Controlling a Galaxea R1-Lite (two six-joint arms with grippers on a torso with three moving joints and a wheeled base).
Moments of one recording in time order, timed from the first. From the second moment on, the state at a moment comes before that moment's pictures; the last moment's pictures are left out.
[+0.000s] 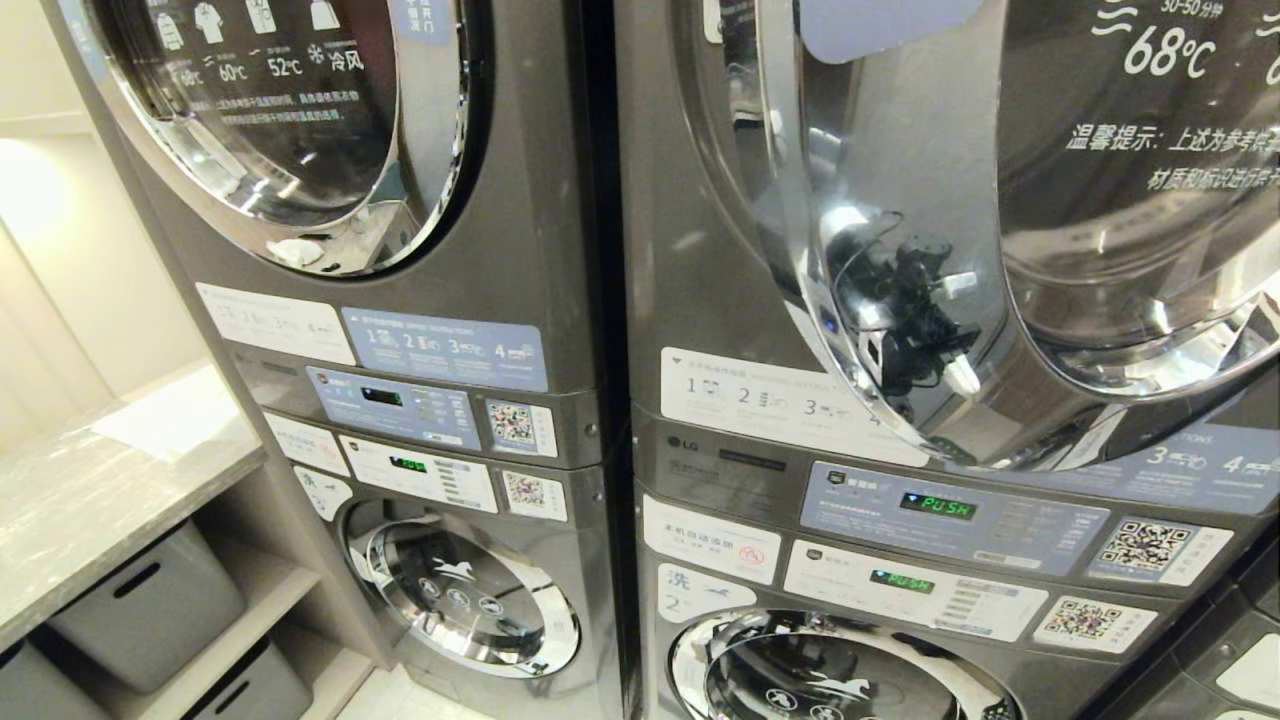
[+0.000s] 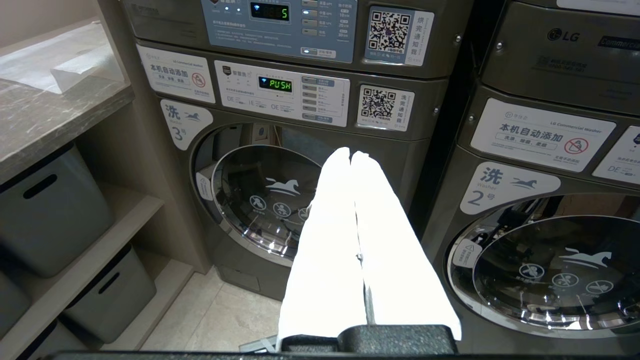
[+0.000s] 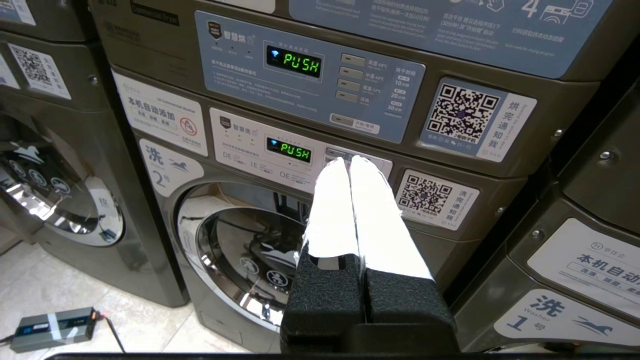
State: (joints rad) left arm 0.00 0.00 0.00 0.00 0.00 0.00; right arm 0.00 0.00 0.00 0.01 0.04 -0.11
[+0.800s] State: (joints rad) left arm 0.00 0.00 0.00 0.00 0.00 0.00; right arm 0.00 0.00 0.00 0.01 0.04 -0.10
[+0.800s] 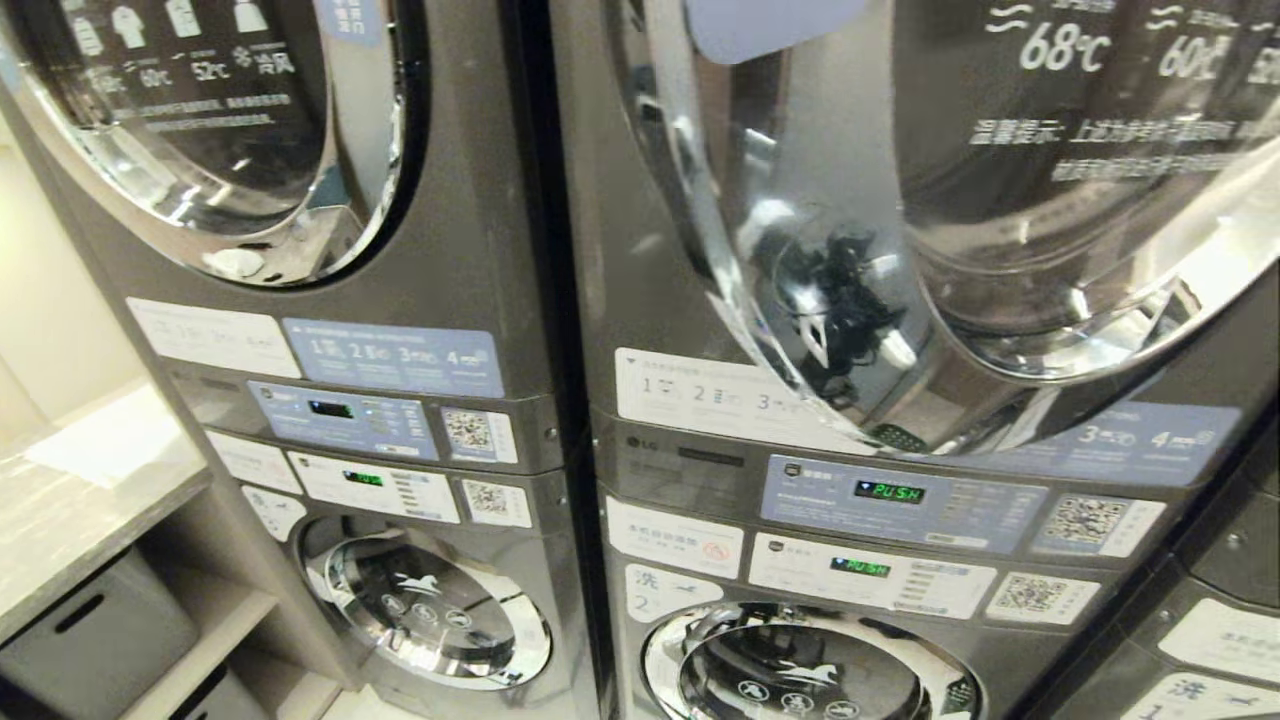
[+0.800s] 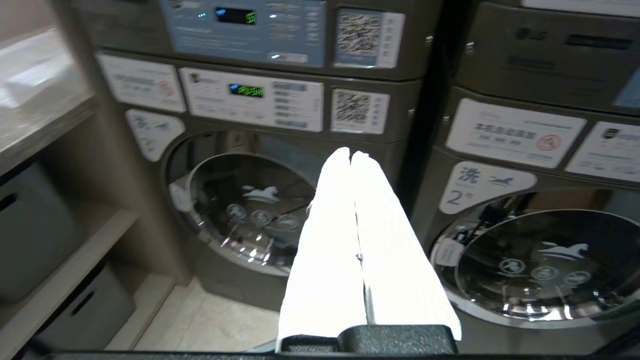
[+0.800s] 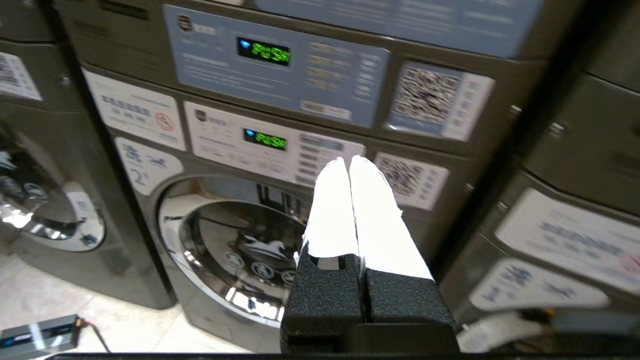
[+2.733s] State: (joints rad) left arm 0.00 0.04 -0.11 0.01 -0.02 0.01; right arm 0.00 0.00 0.00 0.00 0.04 -0.07
